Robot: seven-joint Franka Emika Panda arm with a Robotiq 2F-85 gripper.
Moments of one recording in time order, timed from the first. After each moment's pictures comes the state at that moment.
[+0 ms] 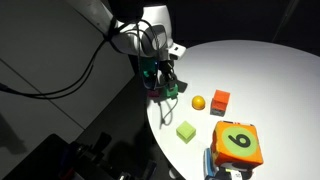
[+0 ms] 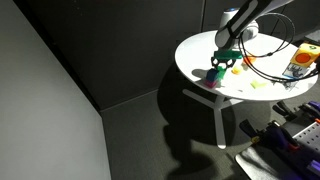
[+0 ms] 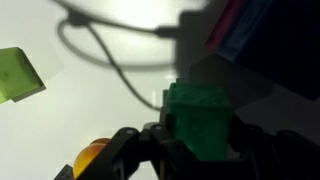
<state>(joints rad) 0.11 0.76 -0.17 -1.86 0.06 2.56 0.72</state>
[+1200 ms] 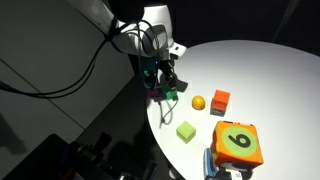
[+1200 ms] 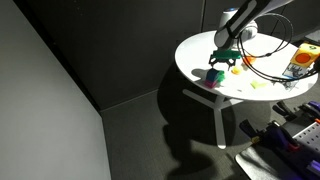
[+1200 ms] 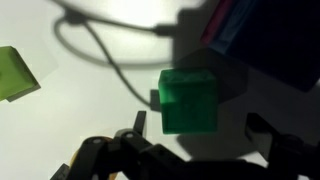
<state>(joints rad) 0.11 0.77 -0.17 -1.85 0.07 2.56 0.72</state>
